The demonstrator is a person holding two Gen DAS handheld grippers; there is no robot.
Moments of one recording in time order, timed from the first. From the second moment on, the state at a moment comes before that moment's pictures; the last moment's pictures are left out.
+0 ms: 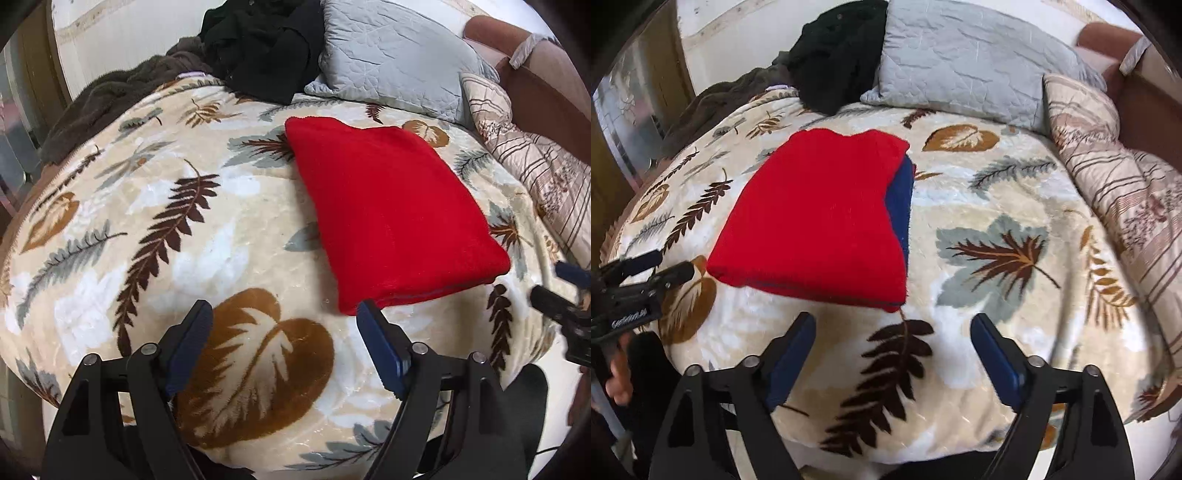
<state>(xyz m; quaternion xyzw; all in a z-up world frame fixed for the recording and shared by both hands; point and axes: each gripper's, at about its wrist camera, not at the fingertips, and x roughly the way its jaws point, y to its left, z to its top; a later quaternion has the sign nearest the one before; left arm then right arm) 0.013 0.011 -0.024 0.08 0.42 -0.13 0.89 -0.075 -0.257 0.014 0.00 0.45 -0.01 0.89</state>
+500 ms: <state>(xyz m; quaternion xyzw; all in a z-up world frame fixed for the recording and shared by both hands) -0.014 -0.001 -0.018 0.16 0.37 -0.11 0.91 -0.087 -0.260 0.024 -0.02 0.45 -0.06 0.89</state>
